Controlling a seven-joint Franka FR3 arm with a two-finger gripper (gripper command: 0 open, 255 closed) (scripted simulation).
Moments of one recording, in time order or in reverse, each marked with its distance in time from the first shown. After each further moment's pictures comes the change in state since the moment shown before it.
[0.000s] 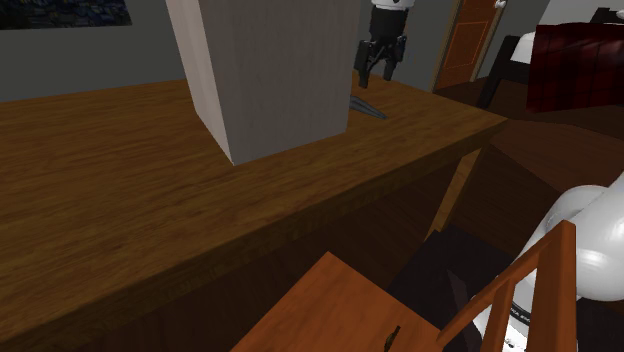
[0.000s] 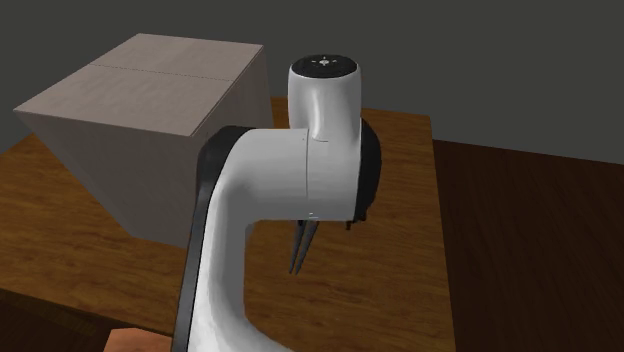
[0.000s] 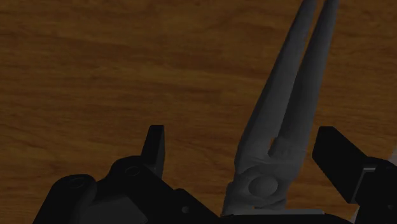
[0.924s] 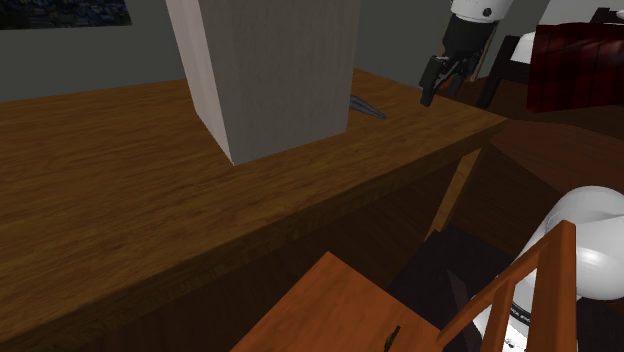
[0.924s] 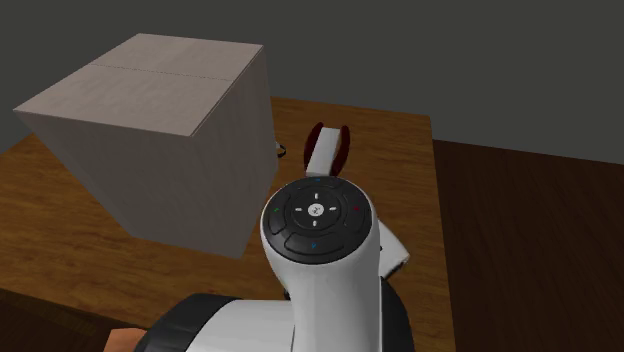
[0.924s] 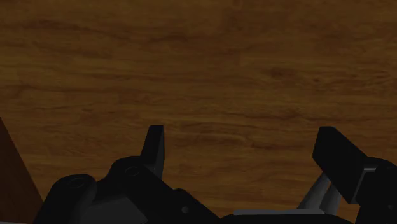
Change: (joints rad) arm -0.042 -0.534 0.029 -0.455 -0.078 -0.006 0.081
